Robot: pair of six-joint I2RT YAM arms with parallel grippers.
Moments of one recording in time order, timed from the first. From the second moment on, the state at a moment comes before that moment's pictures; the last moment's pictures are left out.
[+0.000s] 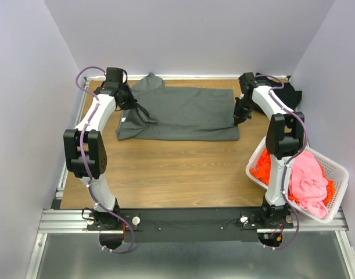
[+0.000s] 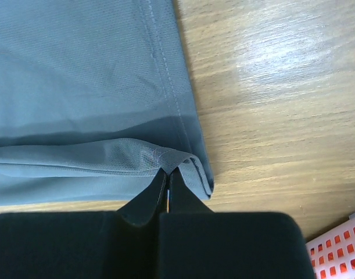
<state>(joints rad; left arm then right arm) -0.06 1.82 1.56 -0.57 0.13 -0.53 0.13 2.16 1.83 -1.02 -0.04 0.38</state>
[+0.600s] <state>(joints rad) -0.05 1.95 1.73 -0.52 0.10 -0.48 0.12 2.20 1.99 -1.03 -0.11 0.35</state>
